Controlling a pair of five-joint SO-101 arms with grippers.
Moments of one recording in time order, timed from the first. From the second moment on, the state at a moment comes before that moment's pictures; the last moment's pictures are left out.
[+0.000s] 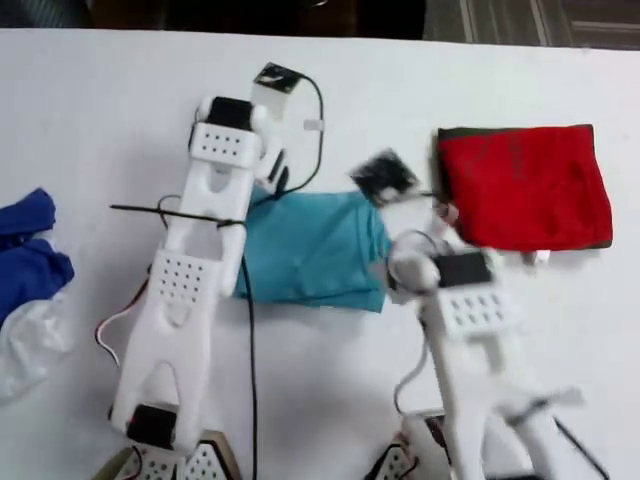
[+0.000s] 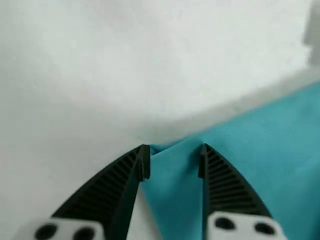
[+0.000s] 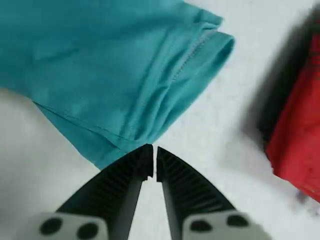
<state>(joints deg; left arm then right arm) 5.1 66.4 -78.5 101.3 -7.1 -14.4 -31.0 41.9 64.9 26.2</state>
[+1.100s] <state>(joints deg) -0.8 65.6 -85.3 101.4 -7.3 -10.4 -21.9 35.0 63.8 24.3</state>
